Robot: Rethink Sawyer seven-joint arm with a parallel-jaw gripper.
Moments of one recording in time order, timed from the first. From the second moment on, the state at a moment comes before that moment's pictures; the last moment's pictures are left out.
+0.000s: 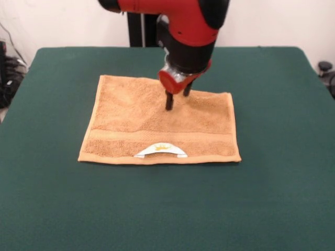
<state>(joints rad) -0.23 -0.44 0.09 1.44 -0.30 0.82 0.96</state>
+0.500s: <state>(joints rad) -0.24 -0.38 0.09 1.28 -0.30 0.82 0.96</state>
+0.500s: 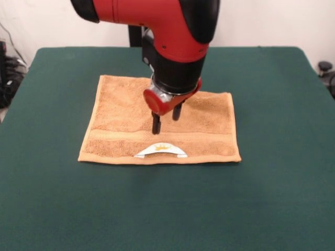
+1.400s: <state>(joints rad) -0.24 -0.32 0.09 1.28 -0.30 0.77 0.96</state>
